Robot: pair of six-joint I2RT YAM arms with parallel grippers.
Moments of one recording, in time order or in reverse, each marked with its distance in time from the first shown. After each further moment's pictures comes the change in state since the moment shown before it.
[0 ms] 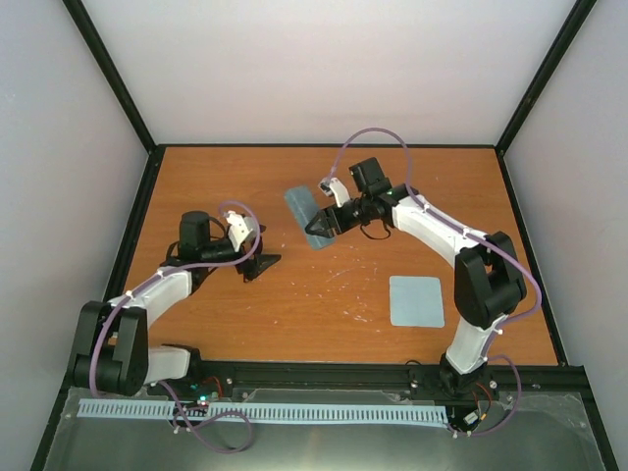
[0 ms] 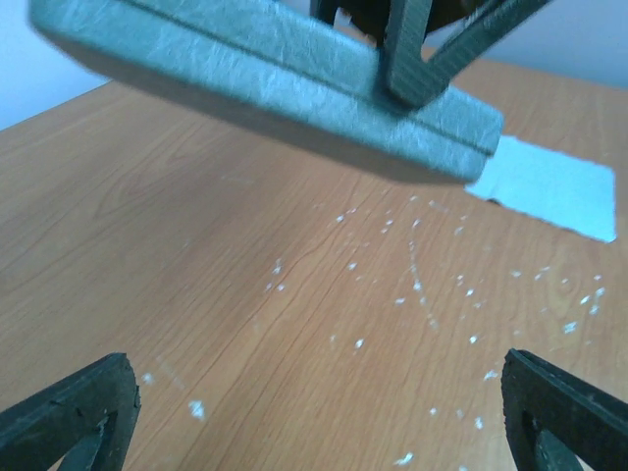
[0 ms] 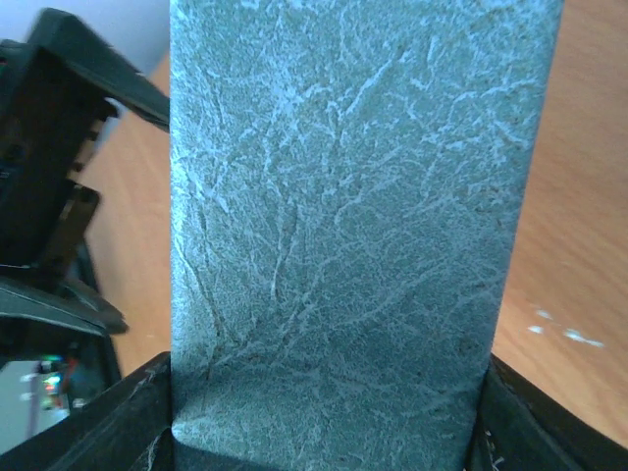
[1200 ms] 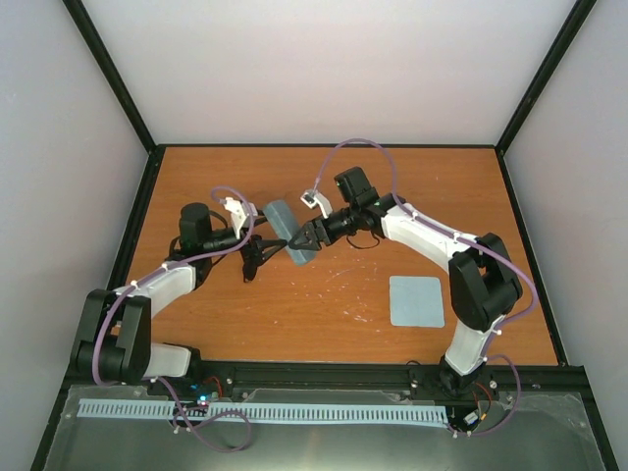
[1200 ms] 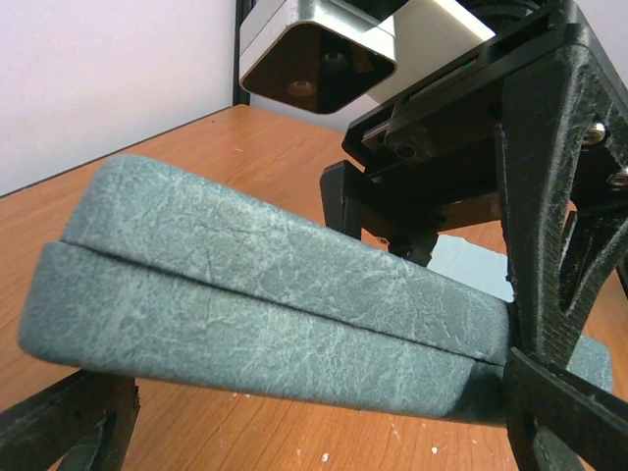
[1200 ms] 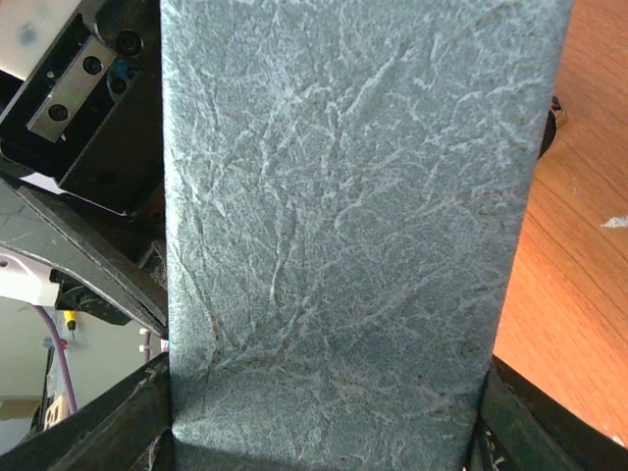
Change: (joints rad) left arm -0.029 0.074 0.036 0.301 0.113 -0.305; right arm 0.100 -0.007 -0.062 0.138 -0.243 0.100
